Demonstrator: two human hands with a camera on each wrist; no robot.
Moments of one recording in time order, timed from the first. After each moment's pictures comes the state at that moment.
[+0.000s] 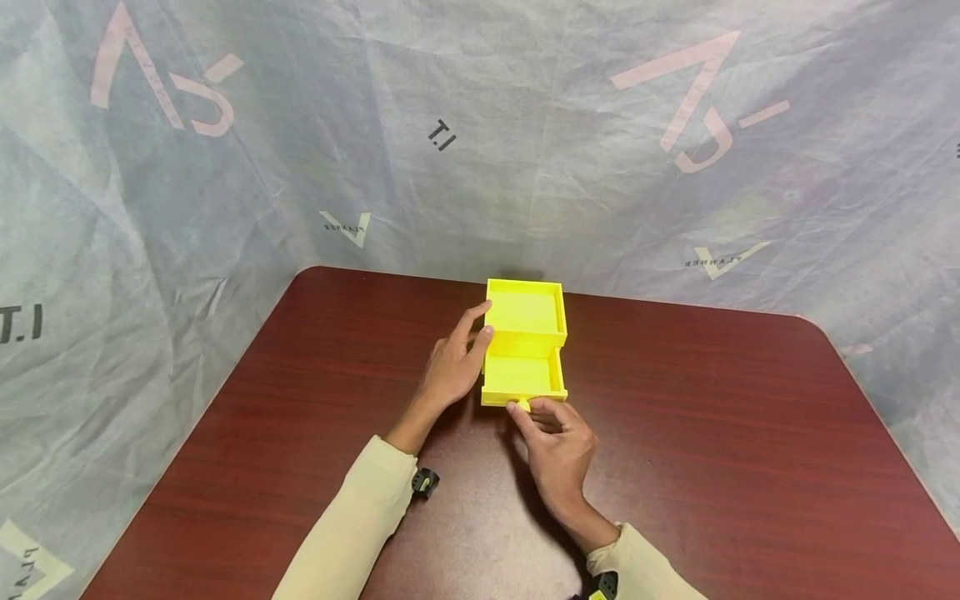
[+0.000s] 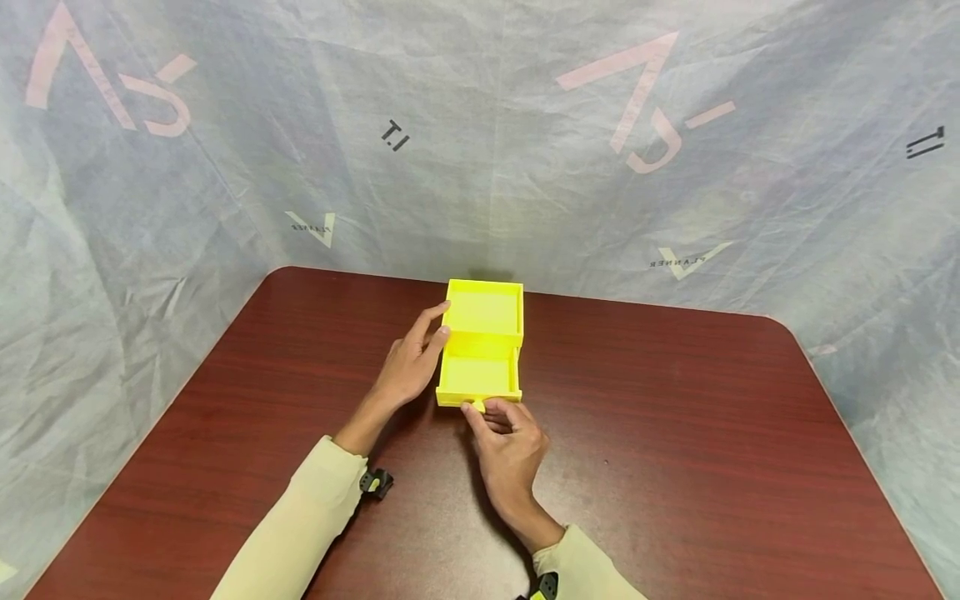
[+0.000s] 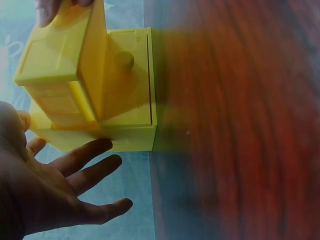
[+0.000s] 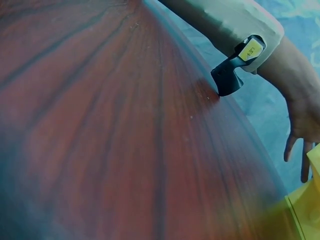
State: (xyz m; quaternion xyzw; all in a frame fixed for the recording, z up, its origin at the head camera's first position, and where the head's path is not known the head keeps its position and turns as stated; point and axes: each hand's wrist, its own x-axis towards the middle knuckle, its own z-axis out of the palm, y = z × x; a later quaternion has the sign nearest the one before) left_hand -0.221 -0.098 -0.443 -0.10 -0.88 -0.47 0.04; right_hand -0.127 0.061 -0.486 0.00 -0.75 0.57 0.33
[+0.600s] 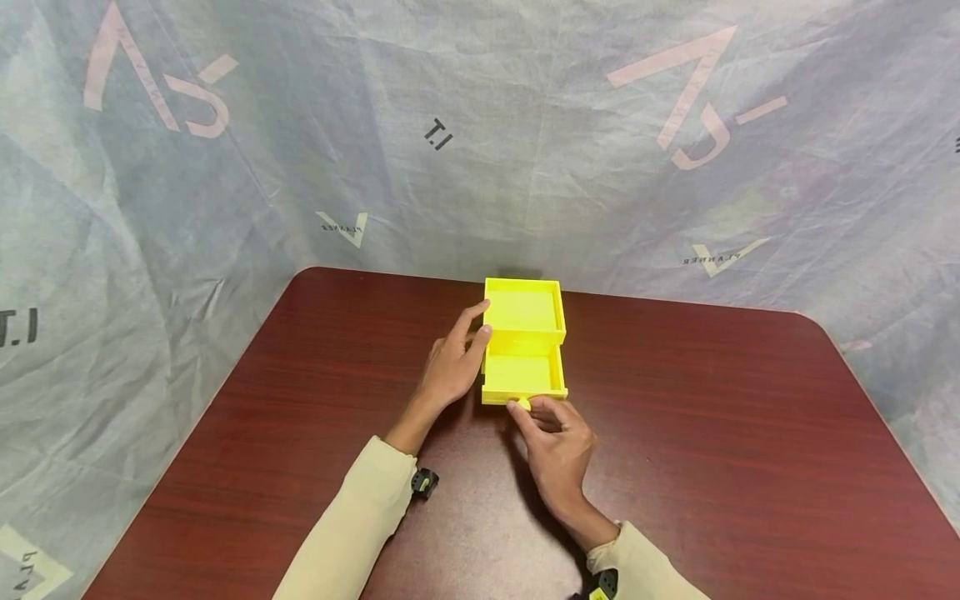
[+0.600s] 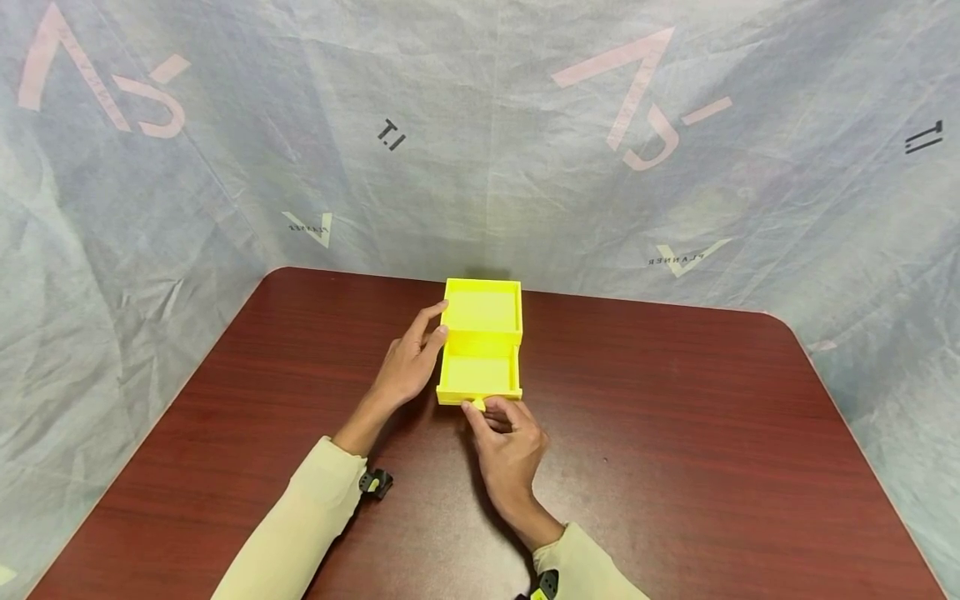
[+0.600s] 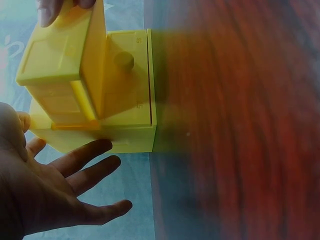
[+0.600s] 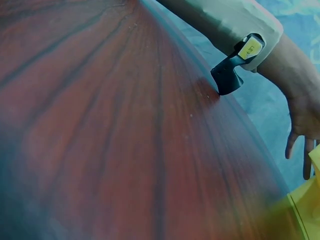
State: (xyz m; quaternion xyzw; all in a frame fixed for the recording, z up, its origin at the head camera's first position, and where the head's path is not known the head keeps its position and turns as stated) left_hand -0.221 -0.096 -0.443 -0.09 -0.88 -0.47 0.04; right_hand -0.128 0.062 -0.488 0.00 -0.75 0.57 0.33
